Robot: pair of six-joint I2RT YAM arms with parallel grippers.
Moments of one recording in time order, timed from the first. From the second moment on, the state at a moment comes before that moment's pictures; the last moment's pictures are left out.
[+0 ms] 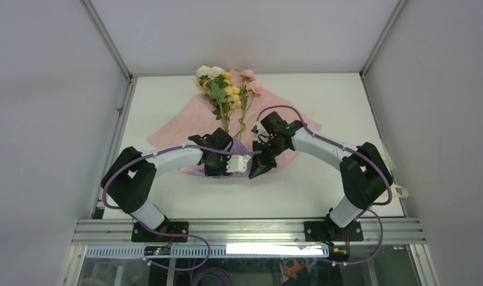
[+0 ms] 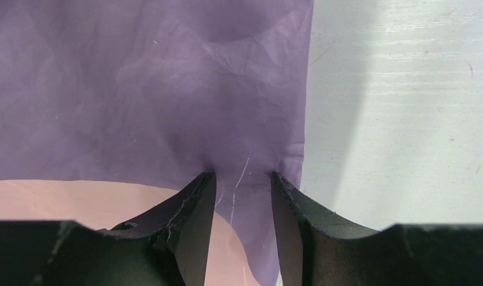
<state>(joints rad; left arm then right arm) -0.73 1.61 0.93 -0.59 0.11 0.91 0.59 1.64 1.16 -0.78 -0.60 0.51</state>
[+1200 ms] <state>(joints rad) -0.73 1.59 0.92 -0.65 0.13 0.83 0.61 1.50 0.93 -0.44 -0.42 0.83</state>
